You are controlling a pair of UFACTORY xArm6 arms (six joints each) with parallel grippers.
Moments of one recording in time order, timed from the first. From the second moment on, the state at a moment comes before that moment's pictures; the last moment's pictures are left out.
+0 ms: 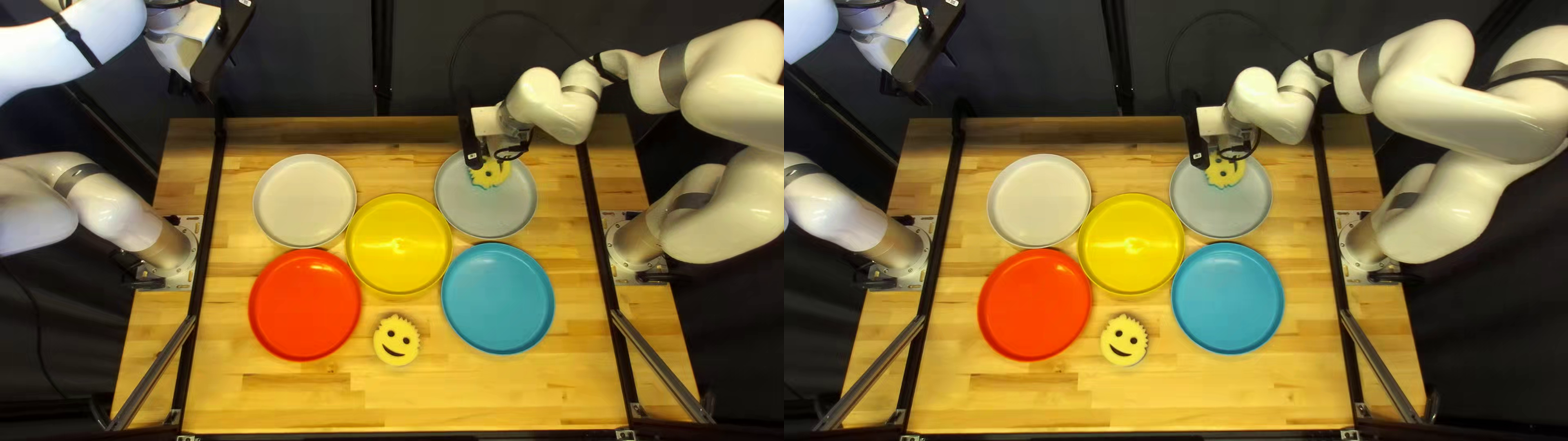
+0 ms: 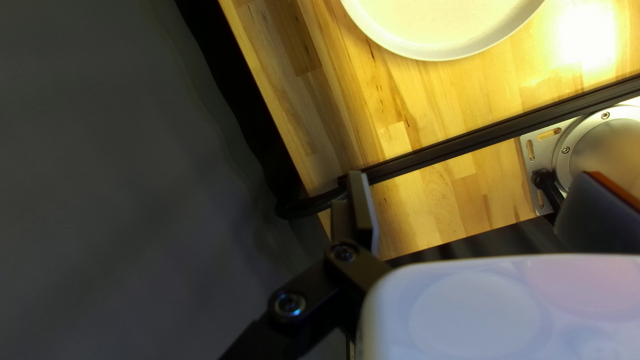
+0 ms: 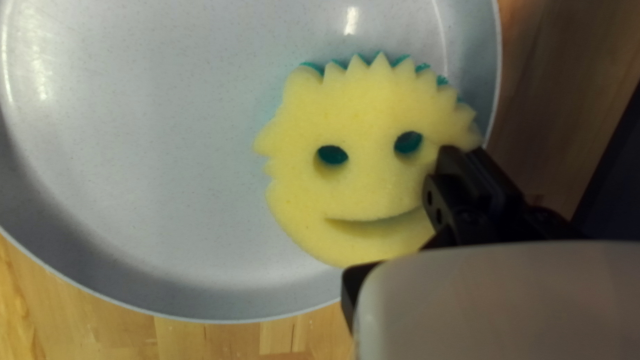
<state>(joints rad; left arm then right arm) 0.94 -0.74 -0.77 -0.08 1.43 1.36 -0.55 -0.15 -0.42 -0.23 0.42 -0.51</state>
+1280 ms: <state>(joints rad) 0.94 -0.74 -0.77 -0.08 1.43 1.36 -0.55 -0.04 -0.57 -0.01 0.51 -0.60</state>
